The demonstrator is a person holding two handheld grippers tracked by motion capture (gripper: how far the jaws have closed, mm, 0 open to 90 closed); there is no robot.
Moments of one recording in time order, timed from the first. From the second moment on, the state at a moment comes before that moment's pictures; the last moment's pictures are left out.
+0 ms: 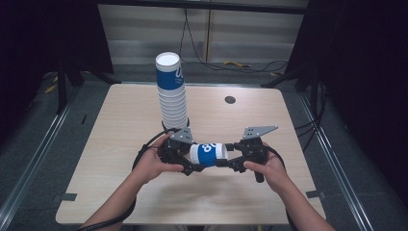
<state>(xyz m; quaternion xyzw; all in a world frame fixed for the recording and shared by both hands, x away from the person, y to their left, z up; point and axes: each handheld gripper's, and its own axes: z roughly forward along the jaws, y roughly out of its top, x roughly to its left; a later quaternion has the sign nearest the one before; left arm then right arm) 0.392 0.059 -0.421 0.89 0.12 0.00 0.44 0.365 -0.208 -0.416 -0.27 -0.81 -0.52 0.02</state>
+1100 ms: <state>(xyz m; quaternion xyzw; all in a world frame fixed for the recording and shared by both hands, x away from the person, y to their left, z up) 0.395 0.064 -0.413 0.89 0.12 -0.01 0.44 0.362 -0.206 -0.429 -0.28 -0.81 -0.52 0.00</state>
